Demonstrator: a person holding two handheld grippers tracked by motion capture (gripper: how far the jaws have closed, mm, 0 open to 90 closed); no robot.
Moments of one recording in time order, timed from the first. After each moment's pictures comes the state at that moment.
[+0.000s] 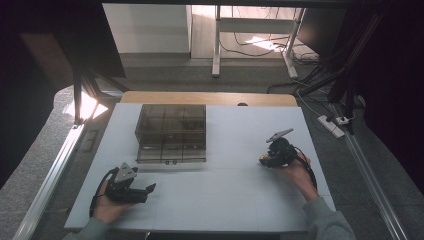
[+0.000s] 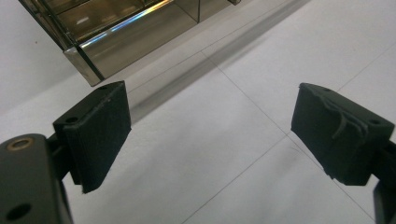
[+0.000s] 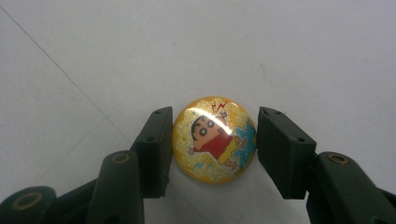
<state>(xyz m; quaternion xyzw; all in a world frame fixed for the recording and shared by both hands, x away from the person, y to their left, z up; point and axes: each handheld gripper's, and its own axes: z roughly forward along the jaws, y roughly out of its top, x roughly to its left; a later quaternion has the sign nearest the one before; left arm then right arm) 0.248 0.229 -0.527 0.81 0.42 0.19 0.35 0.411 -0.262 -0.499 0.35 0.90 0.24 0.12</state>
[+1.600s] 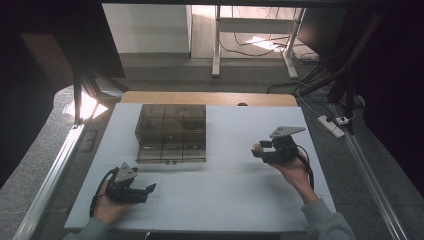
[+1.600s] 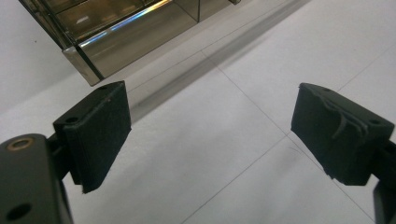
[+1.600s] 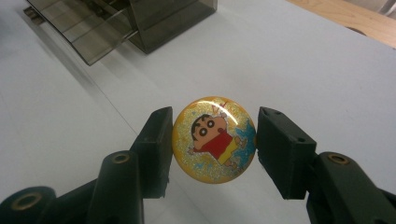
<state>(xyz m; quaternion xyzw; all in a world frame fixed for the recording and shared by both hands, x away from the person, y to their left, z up) 0.249 0.229 -0.527 0.81 0.43 0.18 0.35 0.385 -0.248 -0.454 0.31 0.85 0.40 0.14</state>
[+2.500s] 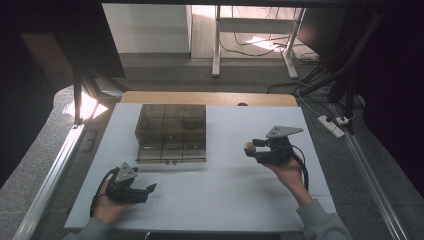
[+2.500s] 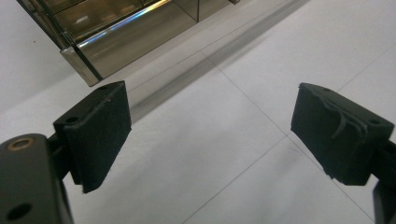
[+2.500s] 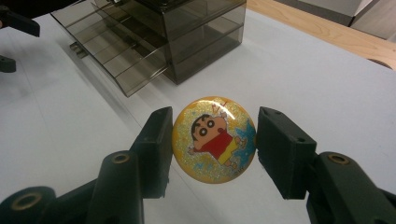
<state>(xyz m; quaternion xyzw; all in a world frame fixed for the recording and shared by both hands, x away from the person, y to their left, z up) 0.249 0.228 -0.527 0.81 0.43 0.18 0.35 0.374 -0.230 -0.443 0.29 0.84 0.44 0.13</state>
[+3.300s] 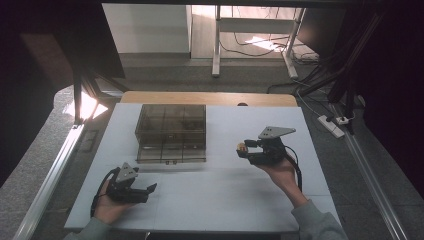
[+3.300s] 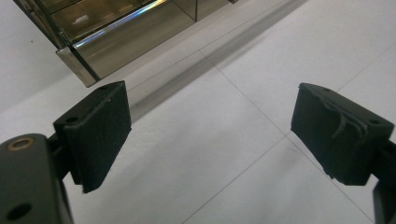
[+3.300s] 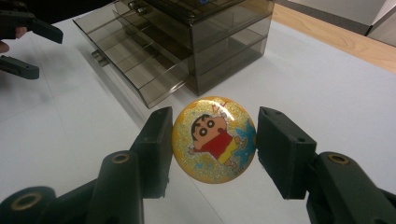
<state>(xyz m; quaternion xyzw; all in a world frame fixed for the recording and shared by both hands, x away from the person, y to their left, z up) 0.249 0.227 -0.527 0.81 0.43 0.18 0.35 0.370 -0.209 -0.442 0.27 0.84 0.46 0.11</state>
